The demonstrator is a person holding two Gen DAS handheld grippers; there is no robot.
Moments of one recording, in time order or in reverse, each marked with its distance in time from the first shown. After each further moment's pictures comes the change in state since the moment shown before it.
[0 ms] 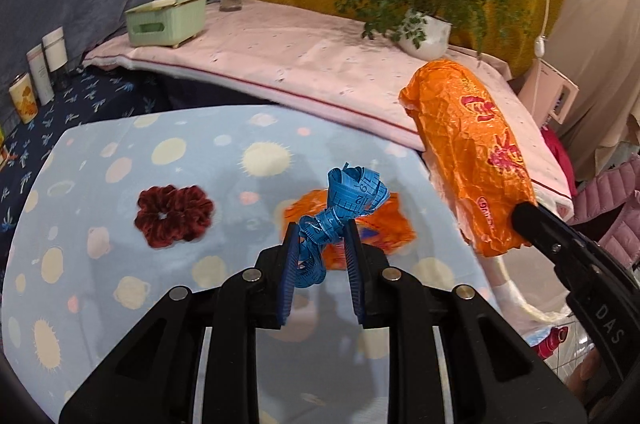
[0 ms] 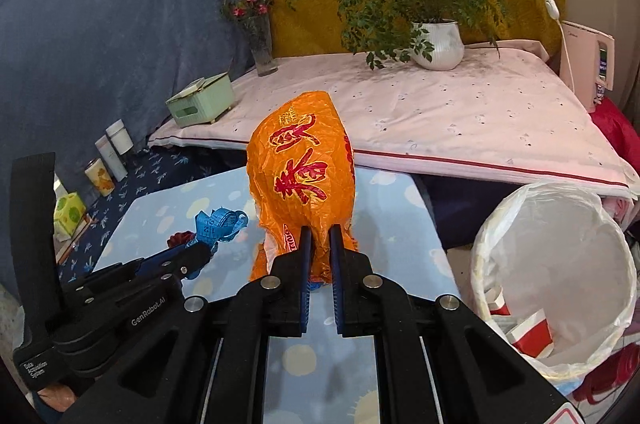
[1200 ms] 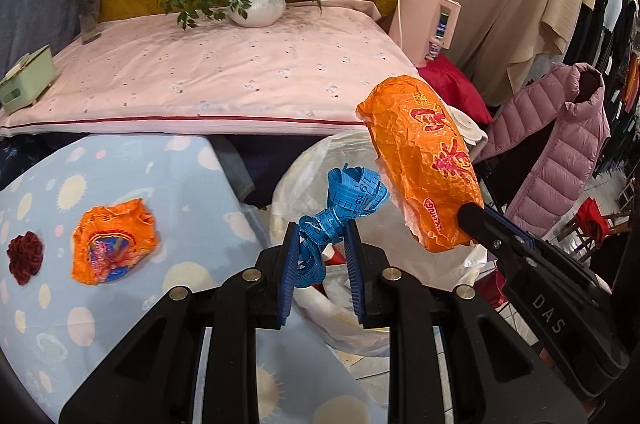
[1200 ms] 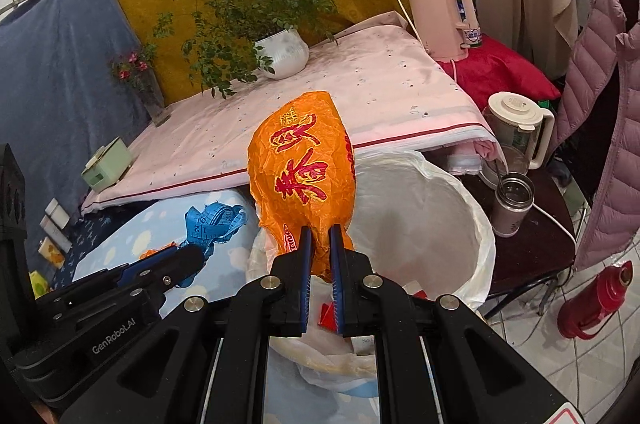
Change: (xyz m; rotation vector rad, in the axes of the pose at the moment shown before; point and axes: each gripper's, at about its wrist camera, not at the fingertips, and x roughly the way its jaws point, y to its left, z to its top) left arm 0.028 -0.213 -0.021 0.265 0.093 -0.249; right arm -0.069 -0.195 -0.030 0.277 -0.043 -0.209
